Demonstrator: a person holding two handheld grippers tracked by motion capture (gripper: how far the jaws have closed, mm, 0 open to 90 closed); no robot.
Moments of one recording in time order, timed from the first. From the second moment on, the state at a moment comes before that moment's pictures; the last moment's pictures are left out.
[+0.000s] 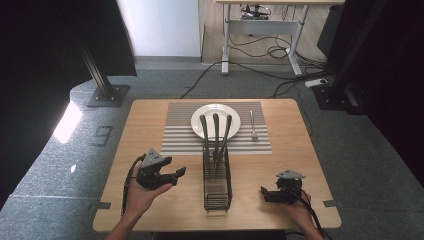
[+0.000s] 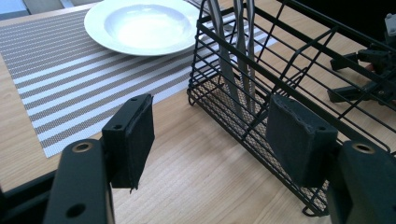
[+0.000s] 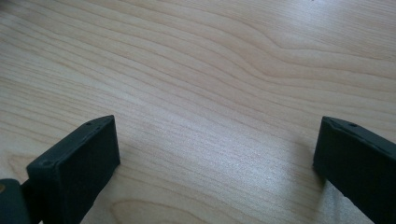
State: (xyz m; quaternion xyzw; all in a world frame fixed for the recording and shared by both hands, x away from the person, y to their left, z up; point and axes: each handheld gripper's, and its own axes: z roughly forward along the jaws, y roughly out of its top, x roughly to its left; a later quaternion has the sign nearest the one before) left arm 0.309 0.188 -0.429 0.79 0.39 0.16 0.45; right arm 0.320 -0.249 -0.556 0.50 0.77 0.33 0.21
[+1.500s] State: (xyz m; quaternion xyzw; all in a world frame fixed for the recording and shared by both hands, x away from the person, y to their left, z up) left arm 0.393 0.122 -0.414 0.78 0.39 0.16 0.47; right arm 0.322 -0.246 -0.556 0.49 0.78 0.33 0.20
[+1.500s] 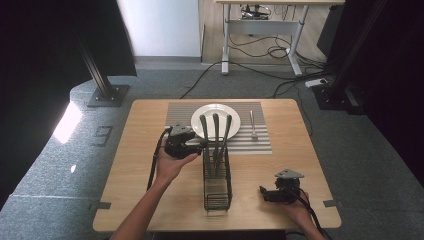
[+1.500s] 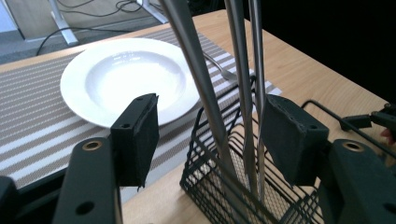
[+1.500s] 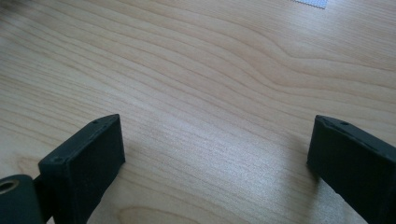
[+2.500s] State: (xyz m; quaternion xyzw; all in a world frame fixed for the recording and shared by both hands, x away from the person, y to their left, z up) left arm 0.431 0.118 -0.429 0.75 0.39 0.07 0.52; right arm 0.321 -0.246 -0.556 0.48 0.78 0.34 0.21
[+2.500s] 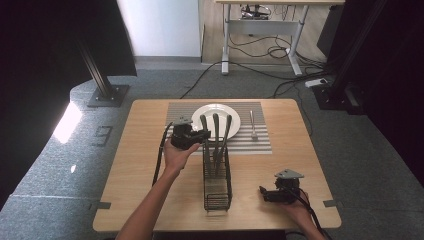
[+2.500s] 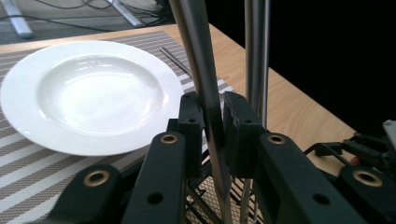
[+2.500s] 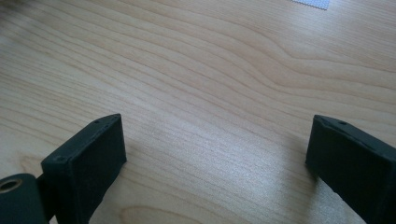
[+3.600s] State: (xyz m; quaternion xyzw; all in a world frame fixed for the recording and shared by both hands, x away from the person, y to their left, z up) left arm 0.404 0.146 -0.365 0.71 0.34 0.09 0.60; right arm 0.321 -0.246 -0.556 0.48 0.78 0.34 0.21
